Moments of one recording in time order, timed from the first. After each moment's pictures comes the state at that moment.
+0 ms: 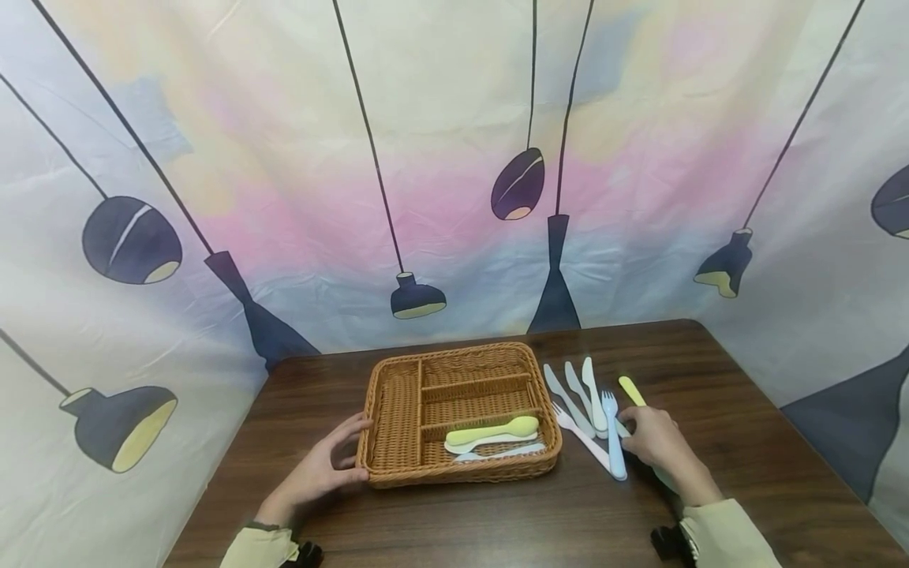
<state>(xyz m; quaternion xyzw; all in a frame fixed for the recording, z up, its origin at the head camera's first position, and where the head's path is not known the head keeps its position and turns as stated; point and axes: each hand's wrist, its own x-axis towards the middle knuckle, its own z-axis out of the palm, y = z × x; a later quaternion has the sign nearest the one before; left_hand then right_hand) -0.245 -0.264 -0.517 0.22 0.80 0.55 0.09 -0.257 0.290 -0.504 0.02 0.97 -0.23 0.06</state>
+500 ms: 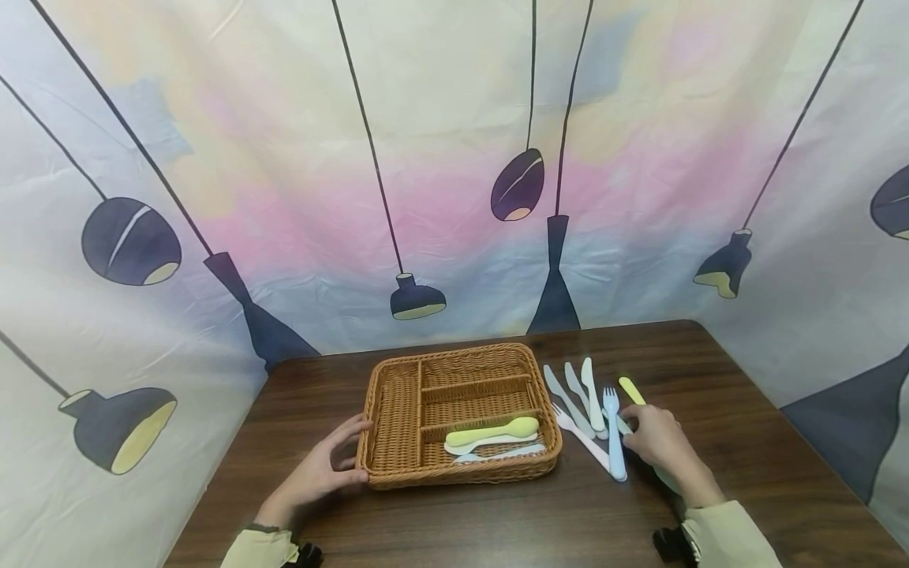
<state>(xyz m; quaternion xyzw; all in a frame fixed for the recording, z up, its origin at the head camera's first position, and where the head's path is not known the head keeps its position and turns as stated) -0.244 -0.264 -0.517 0.22 0.80 0.55 0.09 -0.255 0.291 -0.502 0.02 0.97 -0.24 0.04</state>
